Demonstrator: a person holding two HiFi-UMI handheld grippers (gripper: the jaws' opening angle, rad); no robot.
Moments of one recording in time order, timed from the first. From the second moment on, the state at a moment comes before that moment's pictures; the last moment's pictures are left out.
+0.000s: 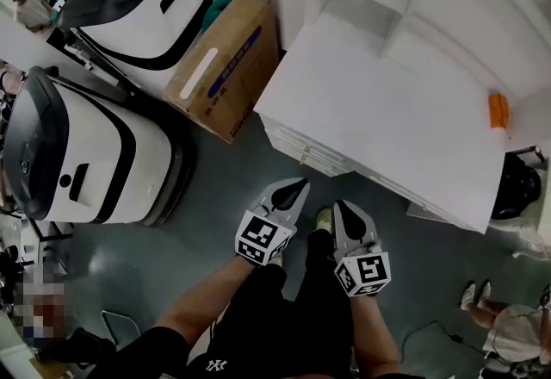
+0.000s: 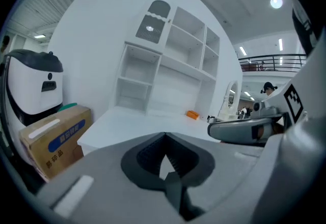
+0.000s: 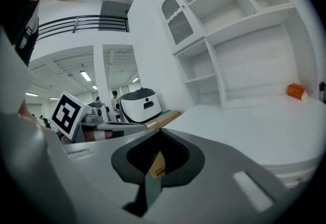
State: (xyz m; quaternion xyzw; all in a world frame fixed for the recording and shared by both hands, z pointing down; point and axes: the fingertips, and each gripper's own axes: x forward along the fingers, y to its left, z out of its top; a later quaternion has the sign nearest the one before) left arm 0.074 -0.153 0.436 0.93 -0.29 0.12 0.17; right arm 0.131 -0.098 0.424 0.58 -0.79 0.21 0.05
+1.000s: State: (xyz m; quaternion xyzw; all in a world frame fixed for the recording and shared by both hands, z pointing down) left arm 0.072 -0.058 0.229 0.97 -0.22 0.05 0.13; right arm 0.139 -0.042 0.229 0.61 -0.79 0.08 0.03
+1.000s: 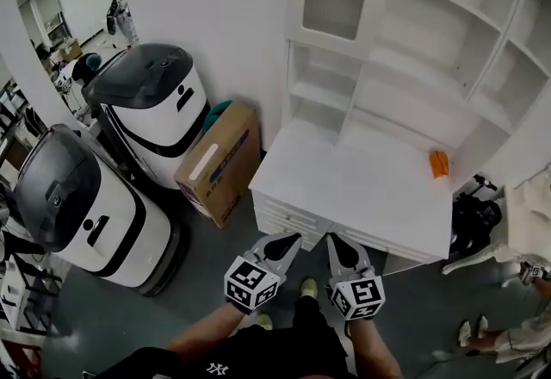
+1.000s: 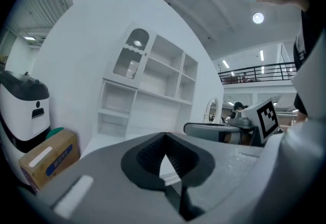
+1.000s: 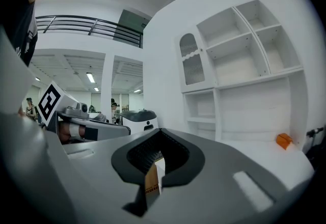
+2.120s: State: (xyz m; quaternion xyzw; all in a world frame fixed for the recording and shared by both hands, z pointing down) left arm 0.061 -0.071 0.203 0.96 -0.23 0.04 0.12; right arm 0.126 -0.046 0.207 0.61 -0.79 0.07 0.02
